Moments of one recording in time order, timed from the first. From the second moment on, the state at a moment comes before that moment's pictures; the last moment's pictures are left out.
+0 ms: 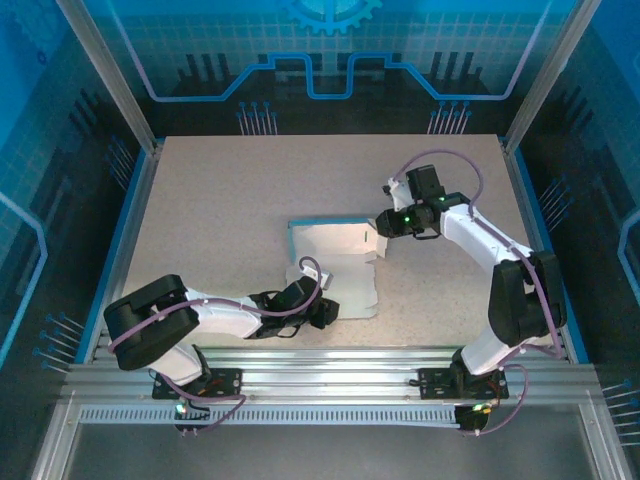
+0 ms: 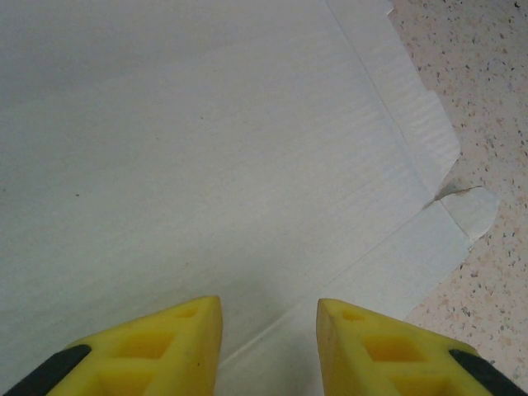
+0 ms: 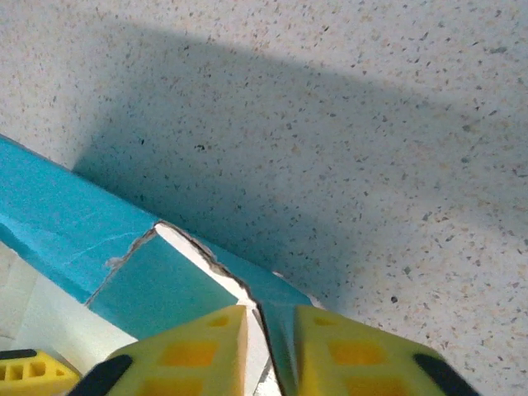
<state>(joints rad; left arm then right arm) -0.98 1.54 0.50 0.26 -0.07 -0.66 0.28 1.60 1.15 -0.59 -0.34 0.06</state>
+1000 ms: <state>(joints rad) -0.98 1.57 0.54 0.24 -0.08 -0.68 0.46 1.52 1.08 -0.55 -0.13 0.20</state>
